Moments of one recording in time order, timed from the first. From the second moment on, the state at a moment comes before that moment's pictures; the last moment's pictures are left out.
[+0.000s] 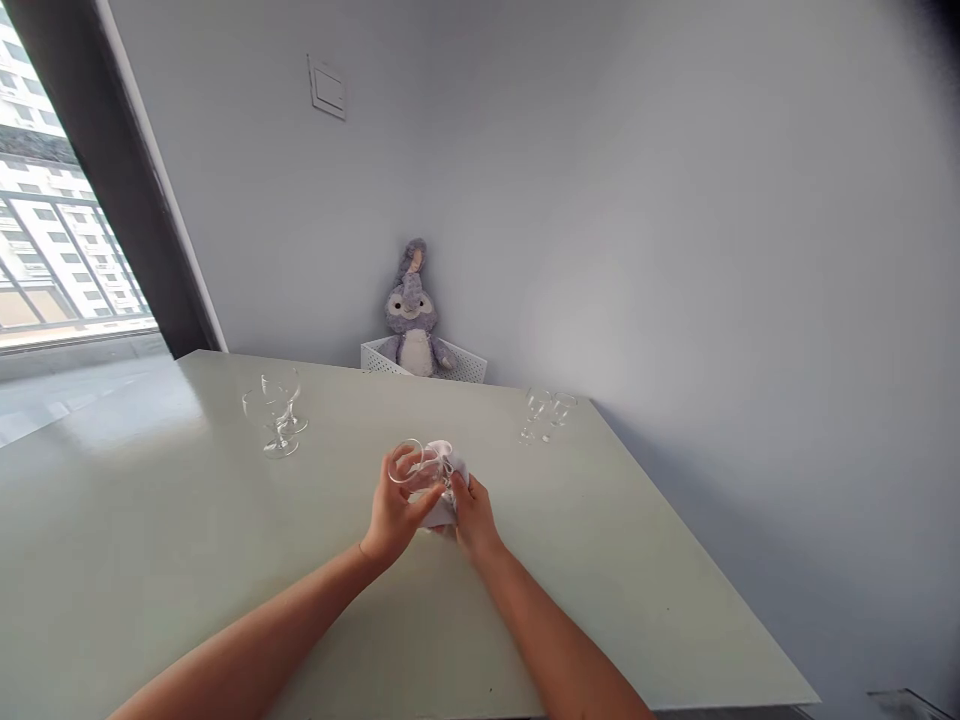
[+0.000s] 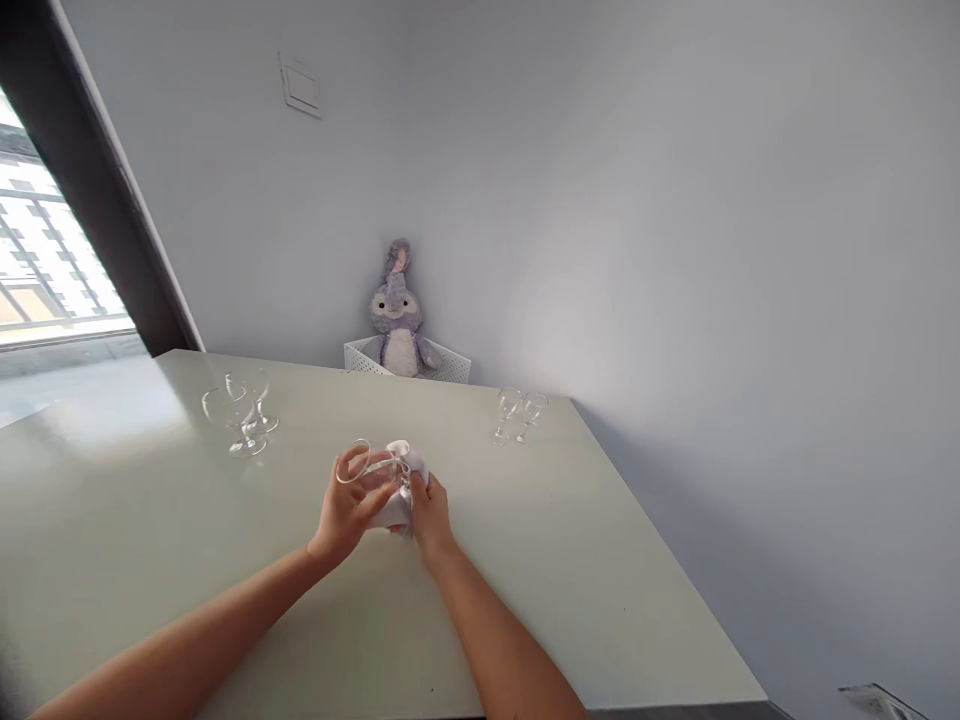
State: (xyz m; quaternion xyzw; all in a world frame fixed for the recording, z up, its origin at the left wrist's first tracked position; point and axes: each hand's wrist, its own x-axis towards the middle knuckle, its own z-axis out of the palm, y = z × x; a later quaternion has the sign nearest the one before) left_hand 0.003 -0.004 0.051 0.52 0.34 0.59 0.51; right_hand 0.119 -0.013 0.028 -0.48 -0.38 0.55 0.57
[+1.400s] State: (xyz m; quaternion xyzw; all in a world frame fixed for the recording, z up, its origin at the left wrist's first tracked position) left_hand 0.001 0.012 0.007 0.94 0.21 0.18 0.21; right_hand 0.359 0.037 0.017 -0.87 -0.41 0.06 0.27
